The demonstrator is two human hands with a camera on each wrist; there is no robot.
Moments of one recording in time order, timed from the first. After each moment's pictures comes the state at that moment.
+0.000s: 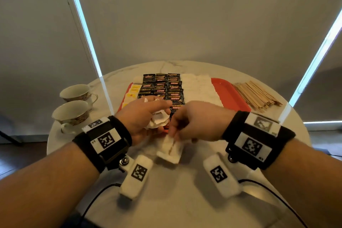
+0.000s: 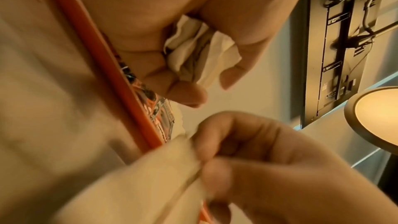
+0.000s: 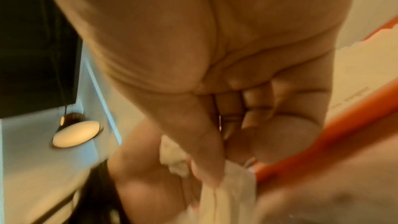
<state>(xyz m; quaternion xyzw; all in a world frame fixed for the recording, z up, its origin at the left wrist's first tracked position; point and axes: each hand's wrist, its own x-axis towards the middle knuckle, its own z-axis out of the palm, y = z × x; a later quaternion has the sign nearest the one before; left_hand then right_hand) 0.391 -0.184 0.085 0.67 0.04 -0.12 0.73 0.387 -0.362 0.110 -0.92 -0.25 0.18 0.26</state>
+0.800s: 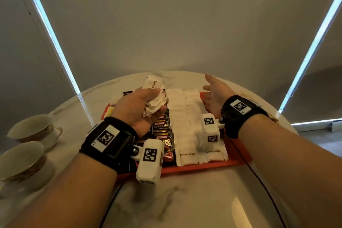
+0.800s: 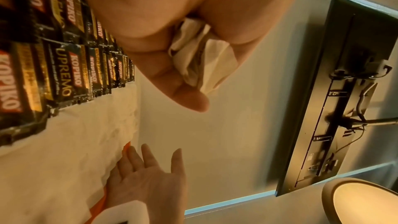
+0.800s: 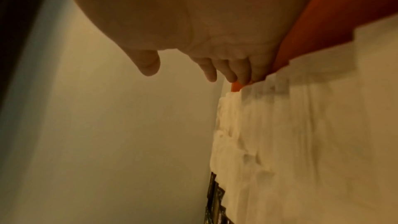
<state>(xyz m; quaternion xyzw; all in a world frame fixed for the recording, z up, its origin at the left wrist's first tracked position) 0.500 -0.228 0.111 0.51 0.08 -0.07 0.85 0.589 -0.455 0.076 -0.64 0.15 0.08 0.75</state>
